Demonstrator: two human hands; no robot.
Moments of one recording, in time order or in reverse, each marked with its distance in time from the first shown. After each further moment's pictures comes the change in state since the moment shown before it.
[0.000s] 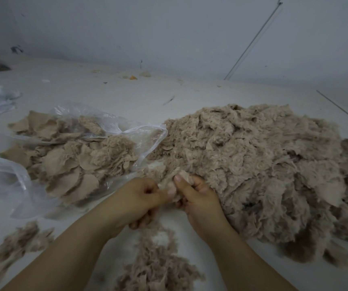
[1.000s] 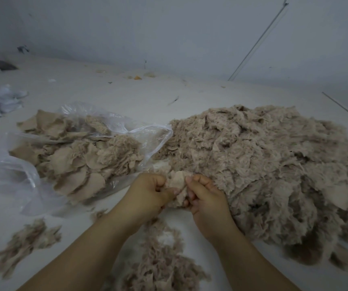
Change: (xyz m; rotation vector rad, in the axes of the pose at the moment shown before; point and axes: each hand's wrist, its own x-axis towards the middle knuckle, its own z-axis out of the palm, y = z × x) left_hand 0.015 -0.006 0.017 -0.177 0.222 0.128; right_hand 0.001 0.002 -0.001 0.119 0.058 -0.012
